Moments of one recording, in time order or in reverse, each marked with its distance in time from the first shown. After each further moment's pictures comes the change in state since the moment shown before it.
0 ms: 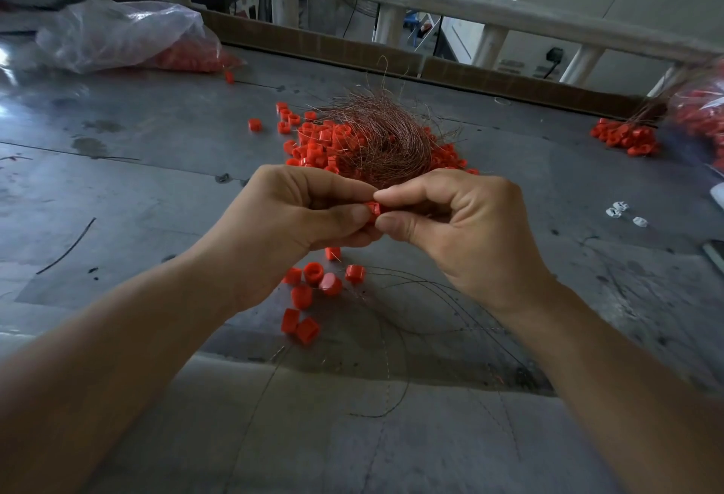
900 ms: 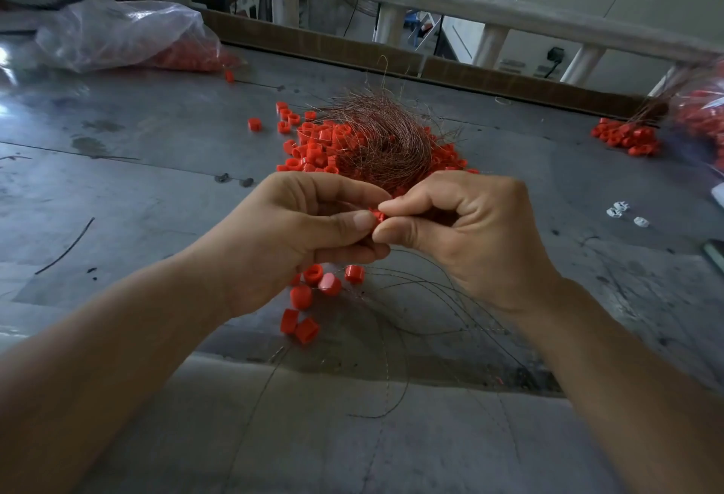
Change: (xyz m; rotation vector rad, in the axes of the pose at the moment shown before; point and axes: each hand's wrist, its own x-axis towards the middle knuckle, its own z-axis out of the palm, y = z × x) left_hand -0.005 0.002 -0.001 -0.126 -0.146 -0.074; right_hand 0.000 -0.001 -0.003 0.031 -0.026 -0.111
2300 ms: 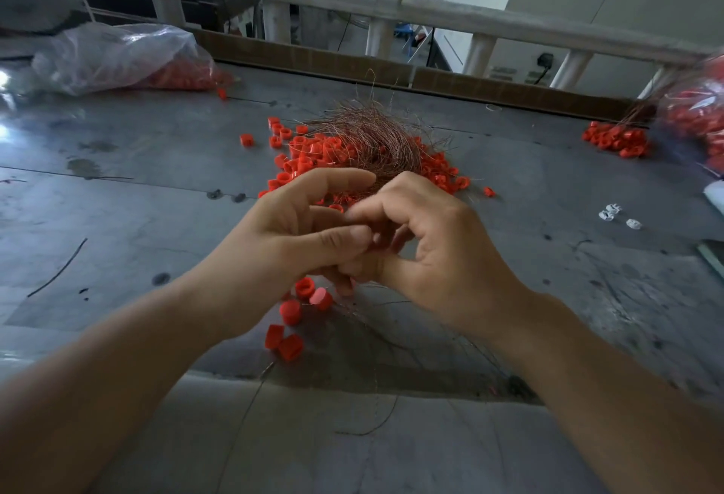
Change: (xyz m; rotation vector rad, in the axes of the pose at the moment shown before) left_hand -0.005 -0.003 0.005 0.050 0.013 0.097; right_hand -0.004 -0.008 0.006 -0.070 -0.154 0.023
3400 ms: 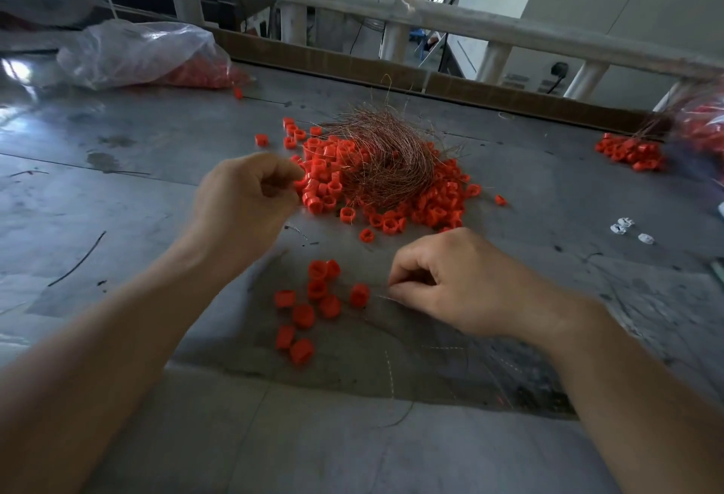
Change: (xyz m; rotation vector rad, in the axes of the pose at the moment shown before) left_hand 0.023 -0.008 -0.037 0.872 0.607 0.057; right_hand -0.003 0.015 -0.016 -0.351 -0.497 0.331
